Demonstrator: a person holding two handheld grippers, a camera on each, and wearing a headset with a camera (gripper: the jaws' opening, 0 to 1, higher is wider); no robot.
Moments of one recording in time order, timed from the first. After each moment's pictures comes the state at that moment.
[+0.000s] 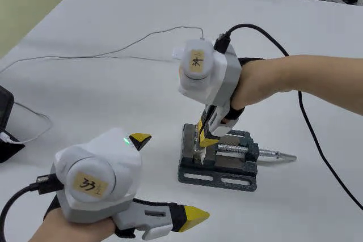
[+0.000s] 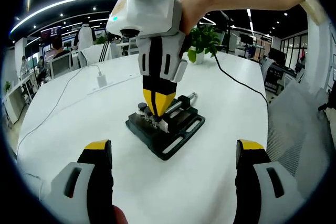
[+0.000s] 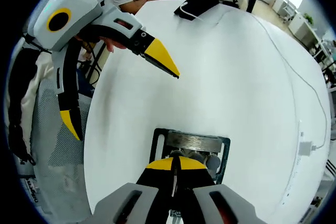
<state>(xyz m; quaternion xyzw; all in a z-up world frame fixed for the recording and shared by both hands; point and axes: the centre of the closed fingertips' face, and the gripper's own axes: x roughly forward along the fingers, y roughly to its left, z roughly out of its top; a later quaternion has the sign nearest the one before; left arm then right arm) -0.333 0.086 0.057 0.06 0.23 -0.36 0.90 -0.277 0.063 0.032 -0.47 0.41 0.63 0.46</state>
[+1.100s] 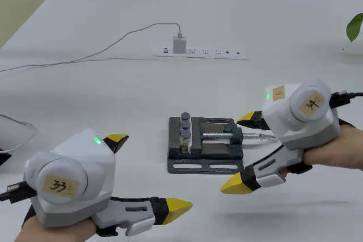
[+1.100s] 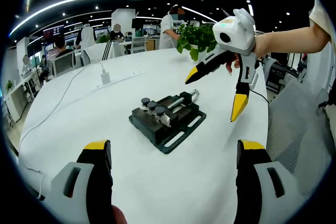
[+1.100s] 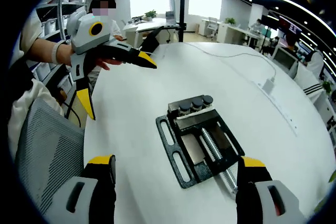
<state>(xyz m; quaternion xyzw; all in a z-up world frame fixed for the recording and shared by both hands) -0.339 0.096 0.055 0.06 0.23 -0.35 0.90 -0.307 -0.021 0.033 -0.25 0.32 0.53 0.74</state>
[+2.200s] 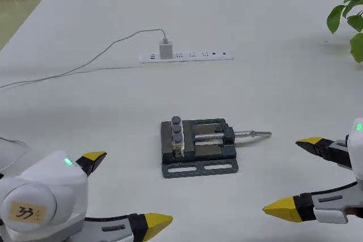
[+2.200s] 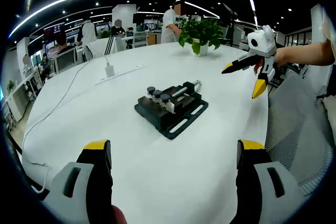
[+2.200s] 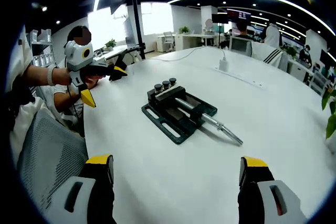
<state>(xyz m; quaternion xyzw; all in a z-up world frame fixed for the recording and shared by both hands) -0.353 0.116 0.047 0.08 0.25 -0.35 0.90 -0.345 -0.100 0.034 -0.12 0.32 0.43 0.83</state>
